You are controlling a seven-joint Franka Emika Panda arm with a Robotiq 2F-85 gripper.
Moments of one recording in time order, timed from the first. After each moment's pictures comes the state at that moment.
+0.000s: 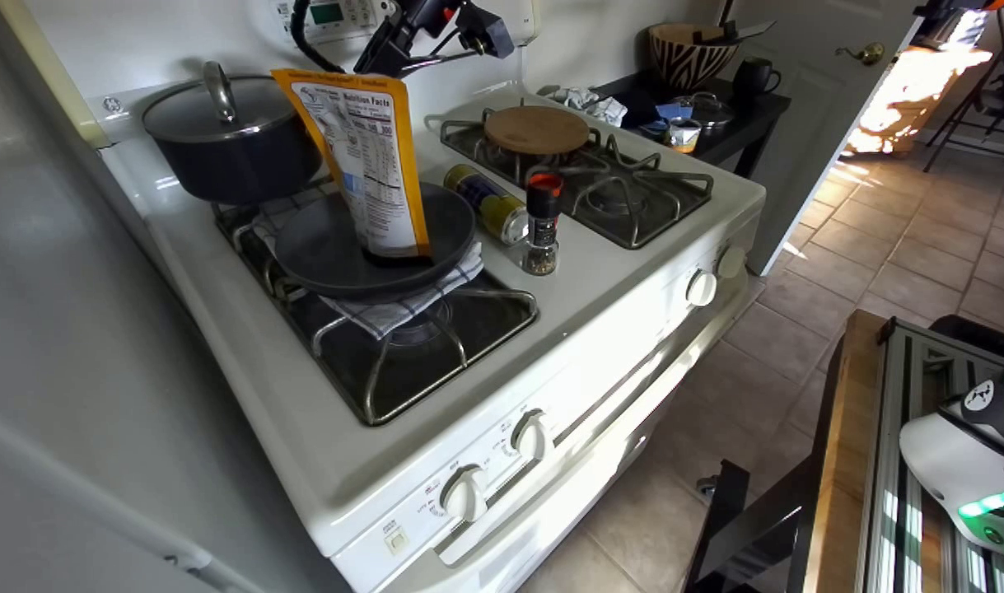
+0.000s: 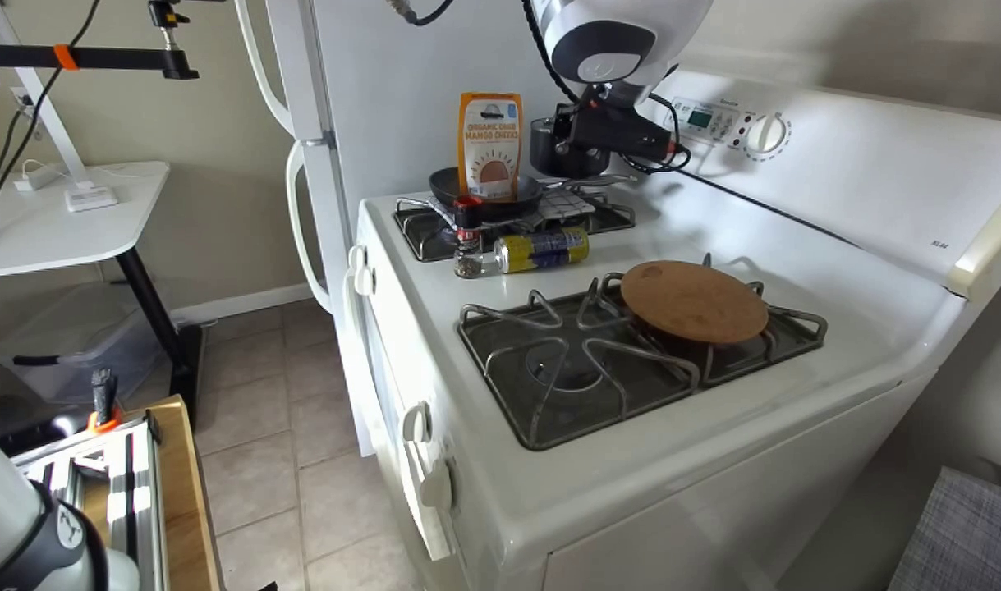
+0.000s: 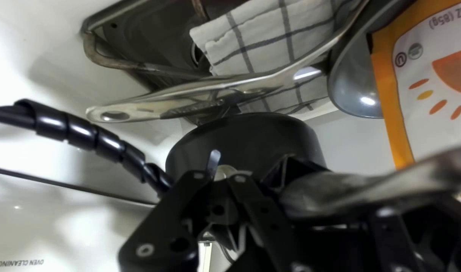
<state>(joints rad) -0.16 0.57 0.30 -1.42 0.67 2.27 -1.23</state>
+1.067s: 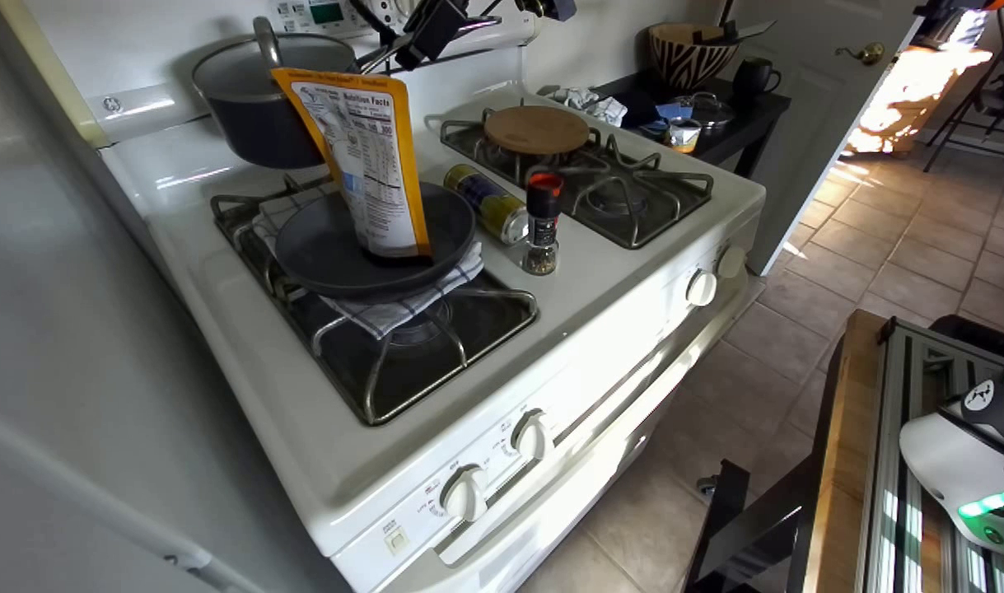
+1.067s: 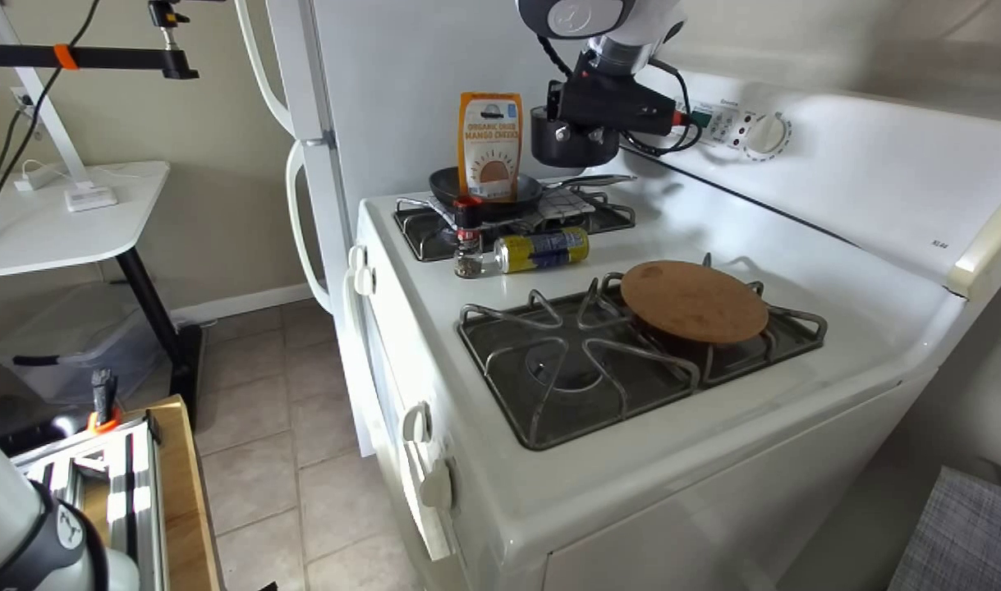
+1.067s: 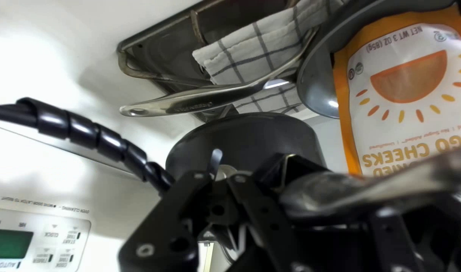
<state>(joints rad) -0.16 0.31 0.21 -1.69 0.76 2.31 -1.29</state>
